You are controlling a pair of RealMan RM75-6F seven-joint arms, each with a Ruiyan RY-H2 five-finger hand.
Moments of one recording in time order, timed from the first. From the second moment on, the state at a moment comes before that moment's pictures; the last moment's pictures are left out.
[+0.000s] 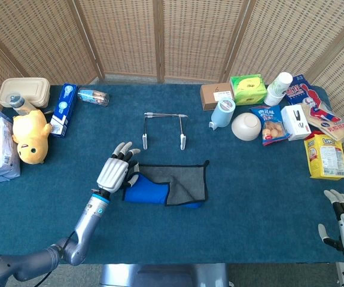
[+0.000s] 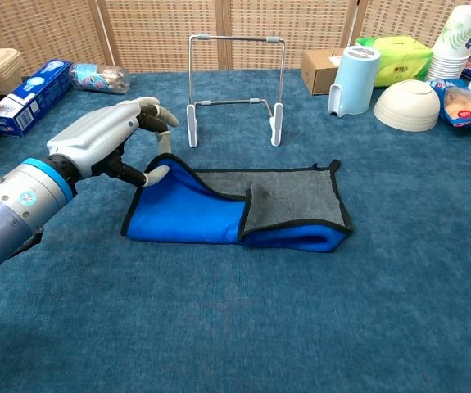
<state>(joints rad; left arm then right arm) -0.64 -1.91 -0.17 -1.06 1.41 1.18 0.05 0.00 -0.94 0.02 -1.86 -1.34 1.38 0.05</state>
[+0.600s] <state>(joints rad) -0.63 -1.91 -0.17 -1.04 1.38 1.16 0.08 -0.01 -0.94 0.02 -1.87 -1.34 1.38 0.06</state>
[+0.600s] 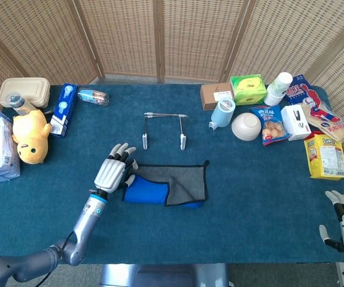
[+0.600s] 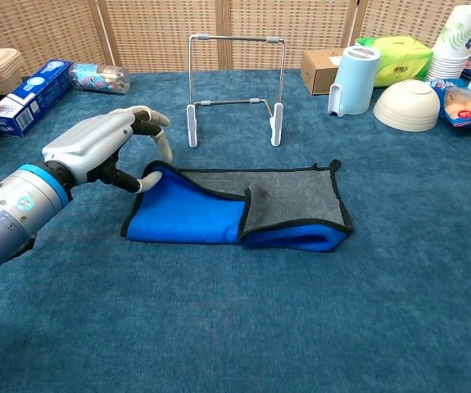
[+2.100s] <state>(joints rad) -0.56 -1.74 -0.13 -1.32 1.47 1.30 0.06 0.02 -0.93 0.03 -1.88 -1.41 1.37 0.04</state>
